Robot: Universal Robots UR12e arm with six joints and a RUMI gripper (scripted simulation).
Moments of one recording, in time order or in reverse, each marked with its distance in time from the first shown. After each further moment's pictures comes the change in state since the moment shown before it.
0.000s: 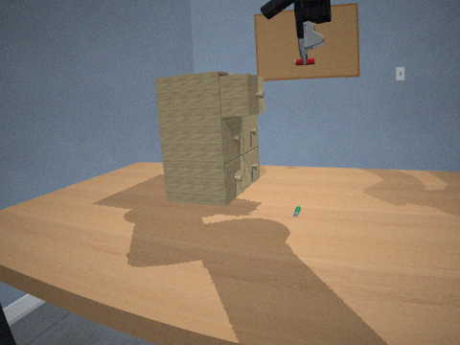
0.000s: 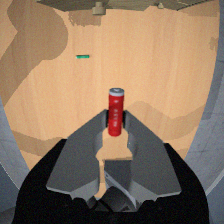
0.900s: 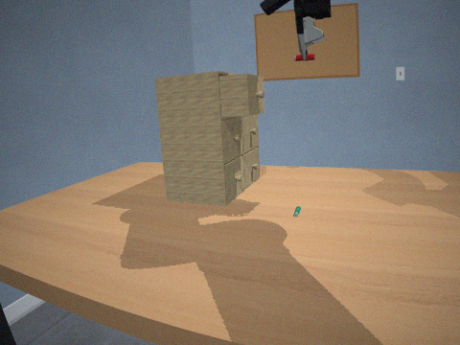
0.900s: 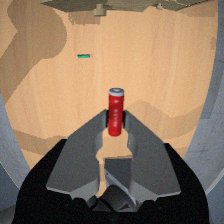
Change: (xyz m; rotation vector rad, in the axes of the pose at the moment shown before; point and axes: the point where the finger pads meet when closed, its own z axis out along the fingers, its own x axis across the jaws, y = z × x) arm 0.000 0.000 -0.011 0.000 0.000 0.000
